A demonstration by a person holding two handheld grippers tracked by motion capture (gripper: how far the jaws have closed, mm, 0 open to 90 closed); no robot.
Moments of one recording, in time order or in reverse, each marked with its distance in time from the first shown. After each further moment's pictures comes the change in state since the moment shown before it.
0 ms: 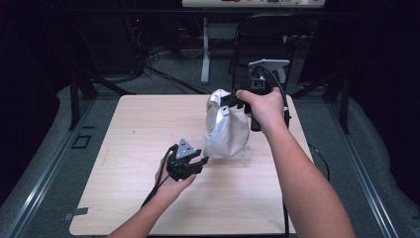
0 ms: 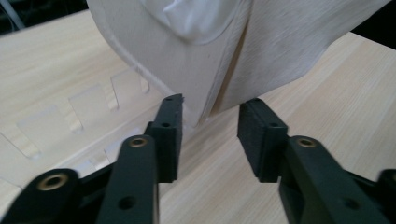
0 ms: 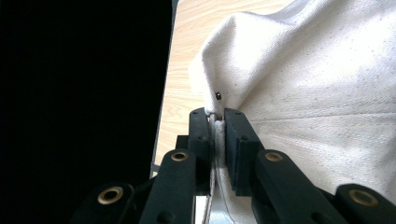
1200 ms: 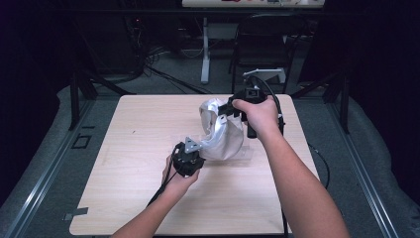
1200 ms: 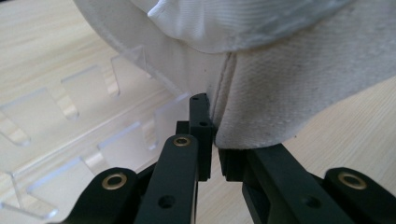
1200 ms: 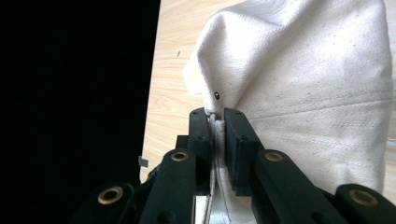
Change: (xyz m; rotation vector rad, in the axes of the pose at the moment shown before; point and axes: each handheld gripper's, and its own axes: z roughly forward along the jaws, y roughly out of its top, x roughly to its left) left arm 0.001 0.001 0.027 0.123 0.060 -0.064; right arm -0.016 -0.006 0.025 0.050 -0.033 -0.003
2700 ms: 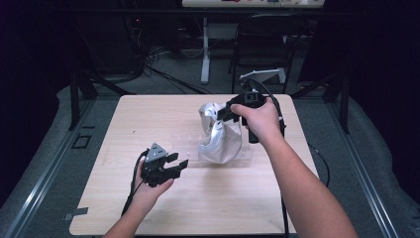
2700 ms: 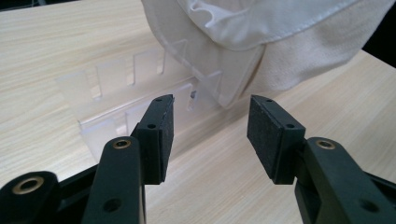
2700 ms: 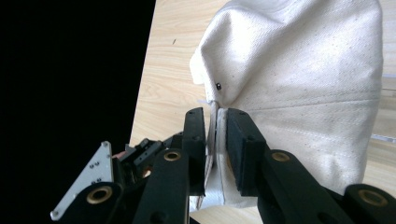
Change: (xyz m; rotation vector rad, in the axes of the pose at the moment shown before) left arm 0.037 -0.033 -0.075 -0.141 -0.042 -0.088; right arm 0.010 -0.014 -0.005 0.021 -0.041 -0.084
